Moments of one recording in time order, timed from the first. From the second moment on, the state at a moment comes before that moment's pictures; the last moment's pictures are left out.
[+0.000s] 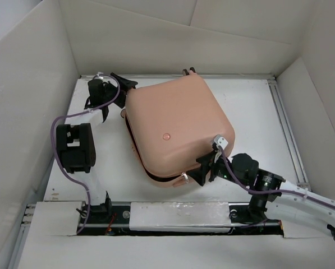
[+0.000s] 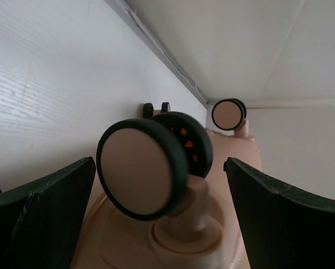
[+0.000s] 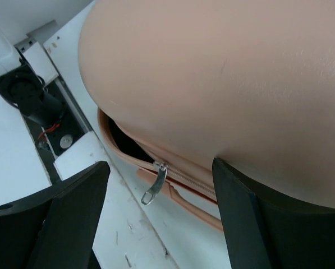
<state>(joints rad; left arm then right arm) 0.03 1.82 1.23 0.27 0.52 -1.09 1.05 0.66 0.51 -0.08 0.06 0.34</state>
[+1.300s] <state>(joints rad) 0.05 1.52 1.23 -0.06 0.46 -1.14 1.10 0.61 0.42 -0.22 0.04 0.45</state>
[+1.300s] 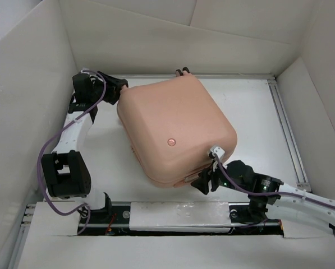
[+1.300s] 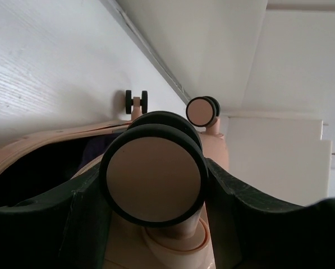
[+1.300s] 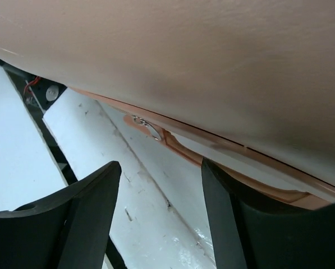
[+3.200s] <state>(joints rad) 0.17 1.12 0.68 0.16 0.40 -1.06 0.50 0.89 0.61 -0.34 0.02 0.22</state>
